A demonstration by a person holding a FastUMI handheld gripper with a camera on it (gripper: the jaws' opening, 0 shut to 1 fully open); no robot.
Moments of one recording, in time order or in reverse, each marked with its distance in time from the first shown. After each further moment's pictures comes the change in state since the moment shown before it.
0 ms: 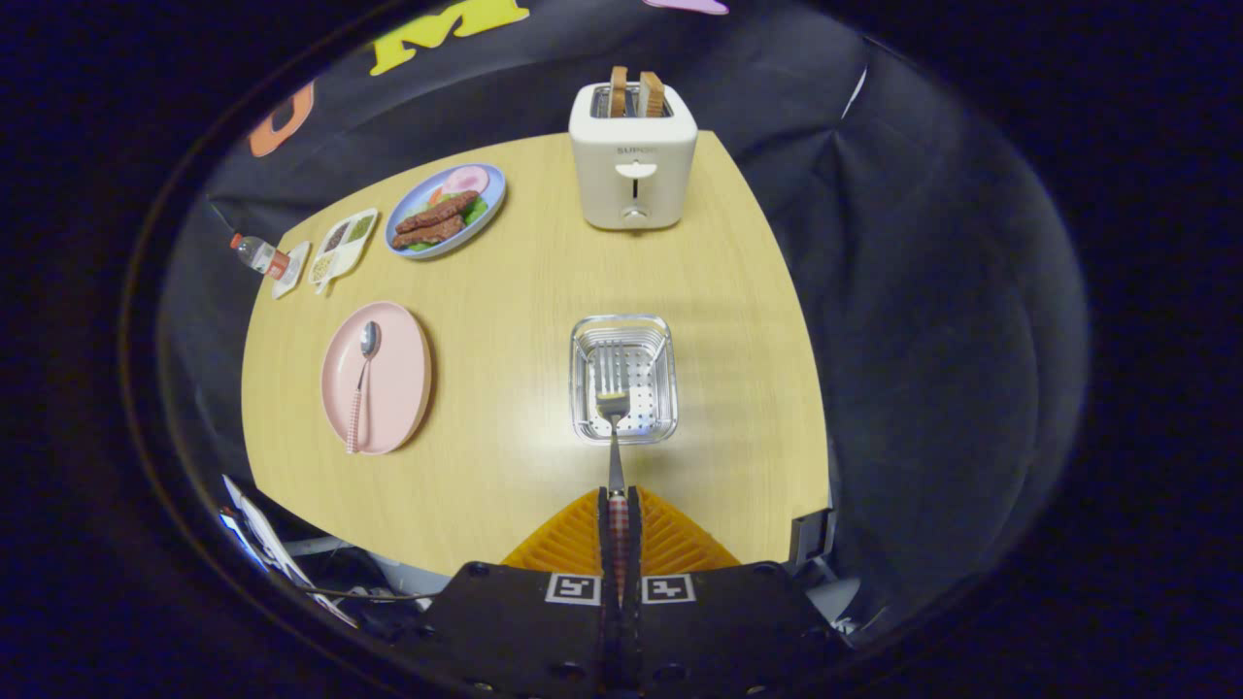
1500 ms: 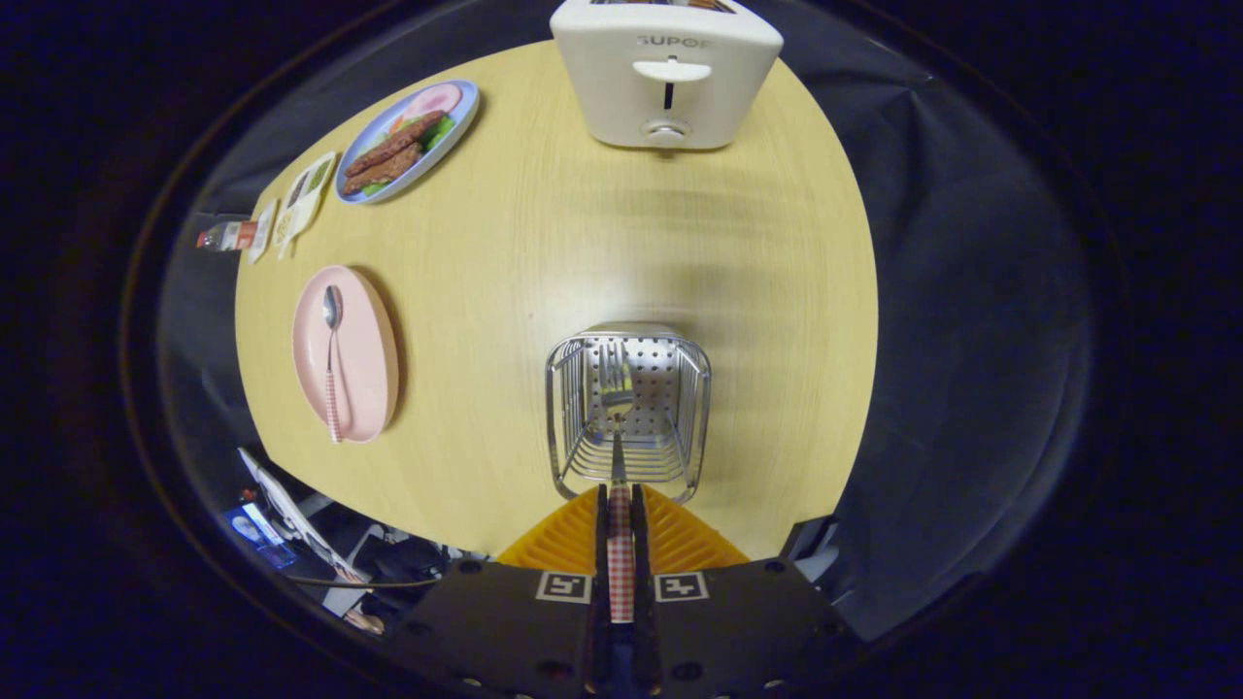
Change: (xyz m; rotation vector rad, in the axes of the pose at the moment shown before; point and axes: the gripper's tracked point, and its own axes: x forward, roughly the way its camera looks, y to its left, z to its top) arm 0.050 0.002 0.042 -0.071 0.348 0.017
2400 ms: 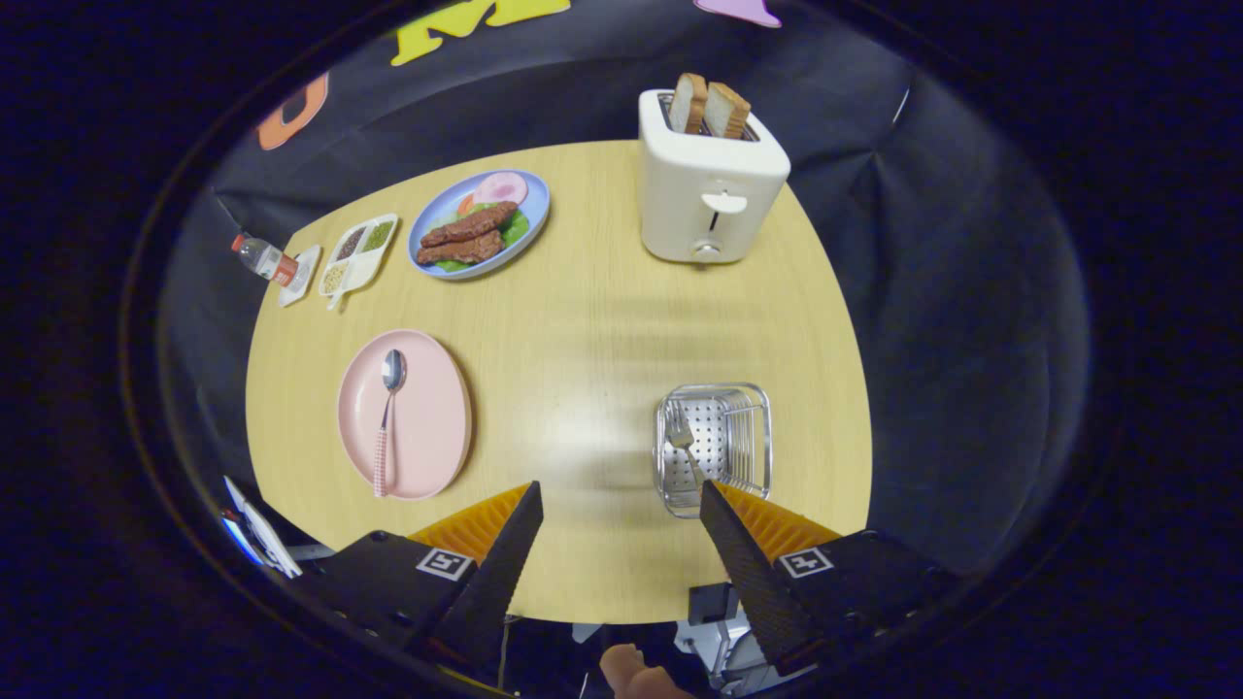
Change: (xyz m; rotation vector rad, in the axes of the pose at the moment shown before) arm -0.035 0.071 0.010 -0.006 -0.516 -0.062
